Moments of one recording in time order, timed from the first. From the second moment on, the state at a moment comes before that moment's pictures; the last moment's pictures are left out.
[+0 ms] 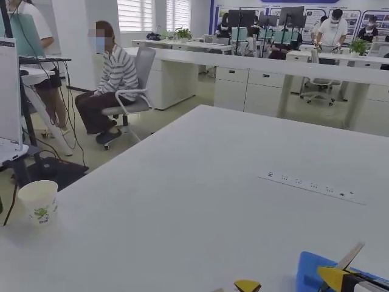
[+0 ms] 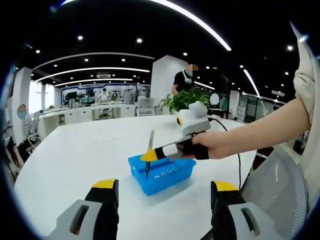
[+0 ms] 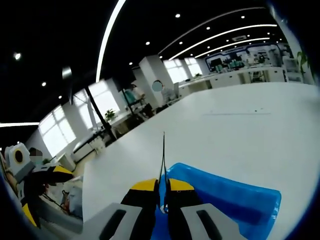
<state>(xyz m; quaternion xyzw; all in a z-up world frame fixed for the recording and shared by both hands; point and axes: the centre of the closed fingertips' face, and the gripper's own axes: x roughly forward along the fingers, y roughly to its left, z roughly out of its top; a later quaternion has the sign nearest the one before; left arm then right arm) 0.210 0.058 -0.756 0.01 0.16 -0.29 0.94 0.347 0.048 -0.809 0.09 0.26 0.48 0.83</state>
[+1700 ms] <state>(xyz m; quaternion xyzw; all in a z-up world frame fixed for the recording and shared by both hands) 0.201 0.044 -0.753 0.00 0.16 -0.33 0.93 0.257 0.007 -0.772 0.00 0.18 0.54 0.83</state>
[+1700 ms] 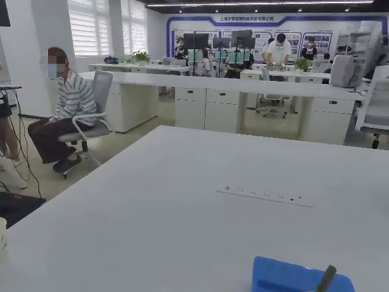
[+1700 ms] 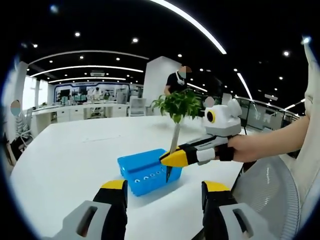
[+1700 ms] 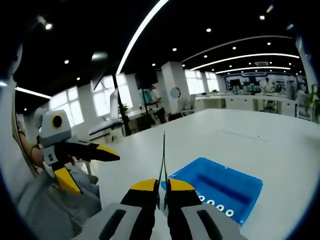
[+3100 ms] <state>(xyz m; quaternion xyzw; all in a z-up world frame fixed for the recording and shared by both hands) 0.169 -0.025 -0.738 0.08 0.18 -0.60 0.78 0.157 -0.005 -0.813 -0.19 0.23 0.69 0.66</state>
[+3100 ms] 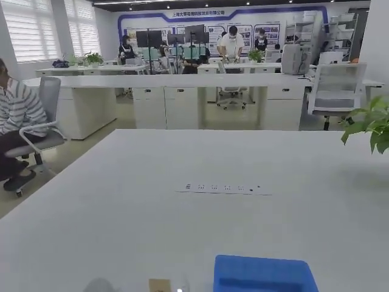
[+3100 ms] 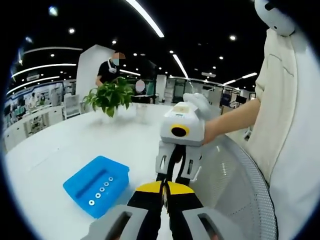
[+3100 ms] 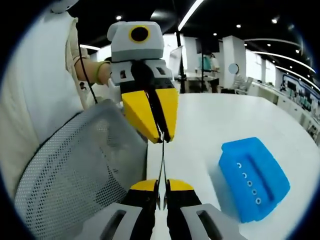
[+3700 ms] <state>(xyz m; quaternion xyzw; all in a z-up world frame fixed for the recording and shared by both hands) 0.172 -0.012 -0.783 0.21 0.24 -0.60 0.73 0.177 -0.018 -0.844 -0.30 0.25 0.67 0.63</state>
